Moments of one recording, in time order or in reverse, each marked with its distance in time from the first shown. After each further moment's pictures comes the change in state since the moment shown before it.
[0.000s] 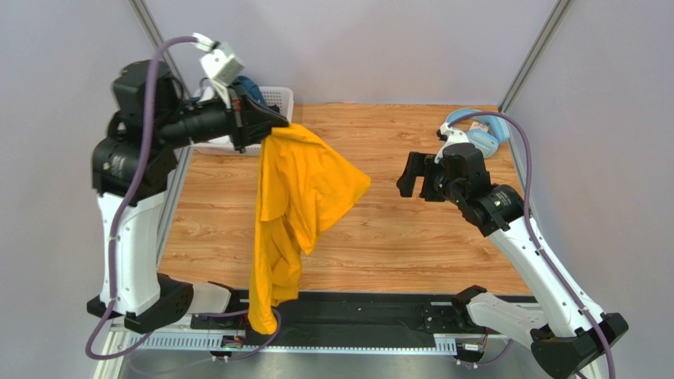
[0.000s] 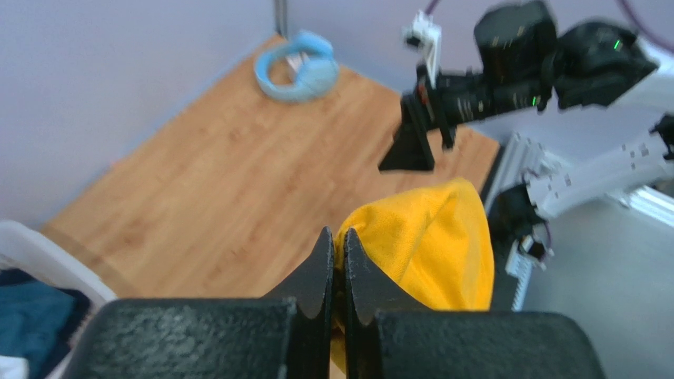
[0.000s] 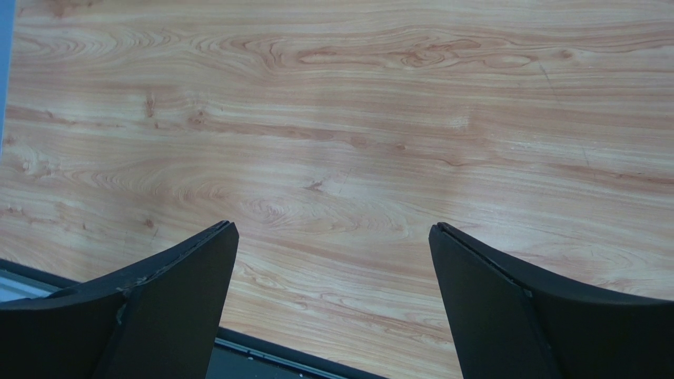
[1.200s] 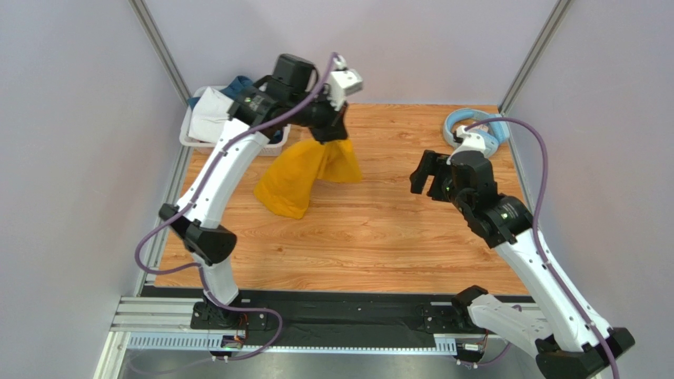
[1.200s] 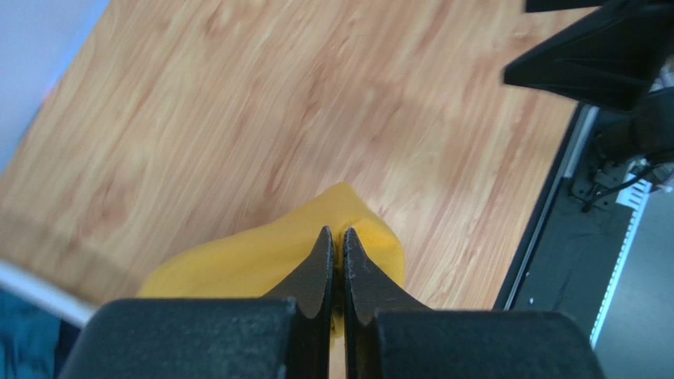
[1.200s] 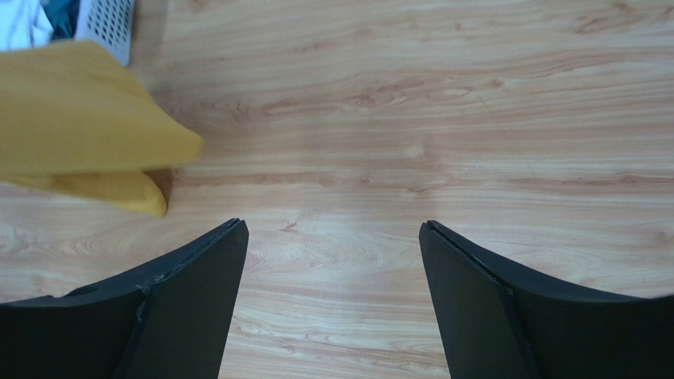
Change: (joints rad) left arm -0.262 0.439 -0.019 -0.053 -0.271 0.258; right arm 0.001 -0.079 -0.064 0.069 0.170 0.037
